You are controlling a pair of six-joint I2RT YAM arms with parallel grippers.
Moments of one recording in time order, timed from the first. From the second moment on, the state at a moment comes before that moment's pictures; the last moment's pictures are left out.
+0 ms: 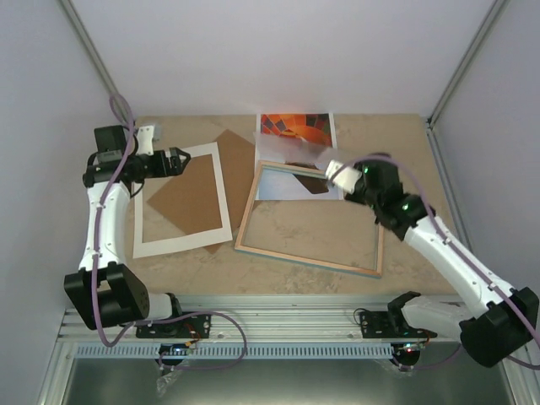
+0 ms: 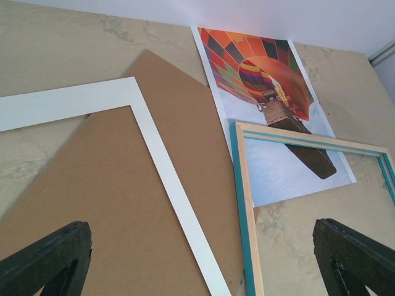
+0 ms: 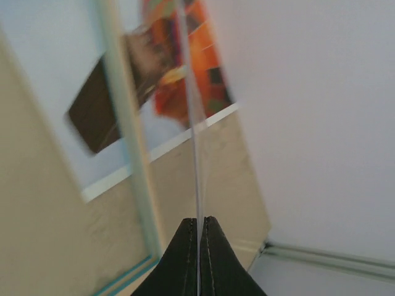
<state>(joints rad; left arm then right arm) 0.22 1.34 1.28 -0.71 0.60 0.05 0.47 1.16 1.07 -0.41 0.20 -0.94</state>
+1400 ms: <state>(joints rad) -0.20 1.77 1.11 -0.32 0.65 -0.45 0.80 1.29 0.62 -0.28 0.38 -0.73</state>
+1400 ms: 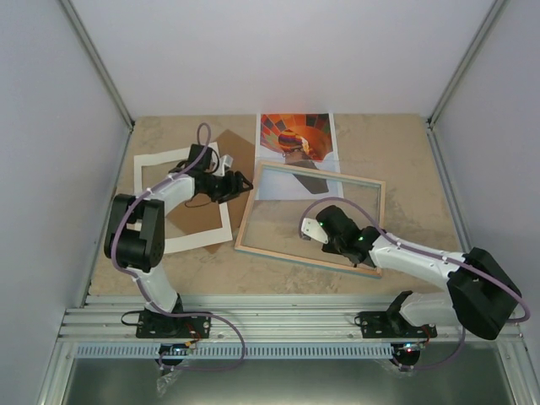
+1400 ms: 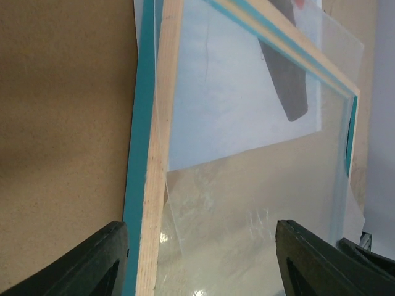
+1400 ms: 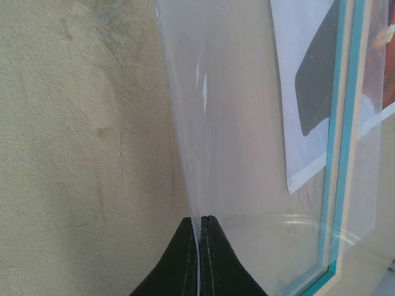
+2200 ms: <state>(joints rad) -0.26 1.85 1.09 -0.29 0.76 -0.49 0.82 1.32 0.63 -0.30 0.36 -0.64</state>
